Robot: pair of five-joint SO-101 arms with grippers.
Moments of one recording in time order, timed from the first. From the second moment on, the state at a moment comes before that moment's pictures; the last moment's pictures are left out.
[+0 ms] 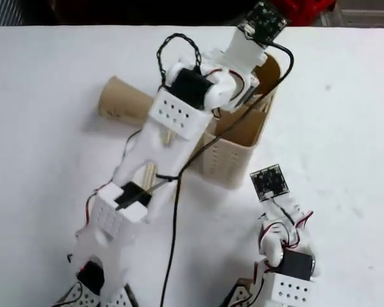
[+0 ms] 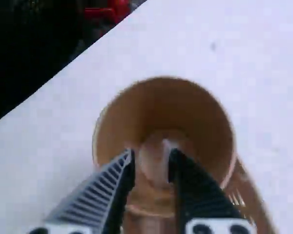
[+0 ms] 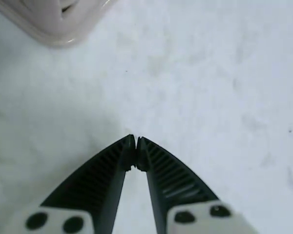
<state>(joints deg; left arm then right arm) 29.6 37.6 -66.3 82.0 -9.5 9.7 -102.5 96.4 68.3 34.9</state>
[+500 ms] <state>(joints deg) 29.6 40.7 -76.8 89.5 -9.5 9.7 -102.5 96.4 68.3 34.9</state>
